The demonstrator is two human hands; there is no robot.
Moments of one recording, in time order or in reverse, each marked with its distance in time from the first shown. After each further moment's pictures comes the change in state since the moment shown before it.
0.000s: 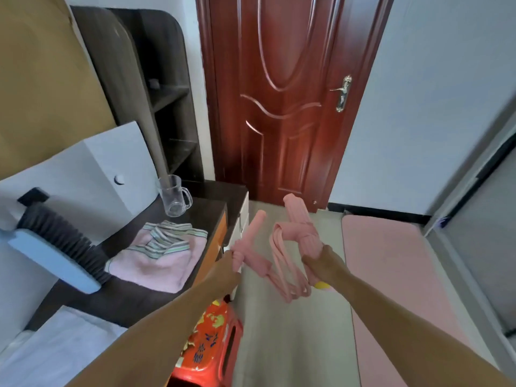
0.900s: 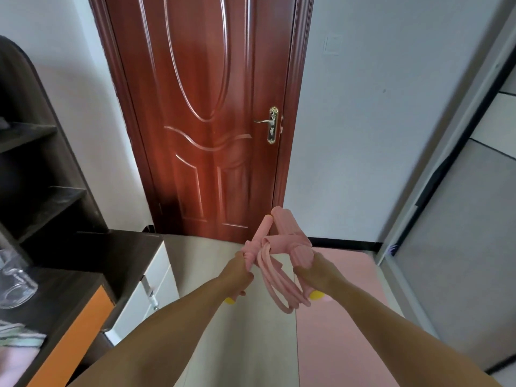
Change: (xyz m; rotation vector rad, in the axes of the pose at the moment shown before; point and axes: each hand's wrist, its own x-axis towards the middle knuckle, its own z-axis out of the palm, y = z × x) left_hand 0.204 0.316 0.147 -0.225 -0.176 0.101; right_hand 0.203 0.089 -0.251 -0.050 0.053 -0.087
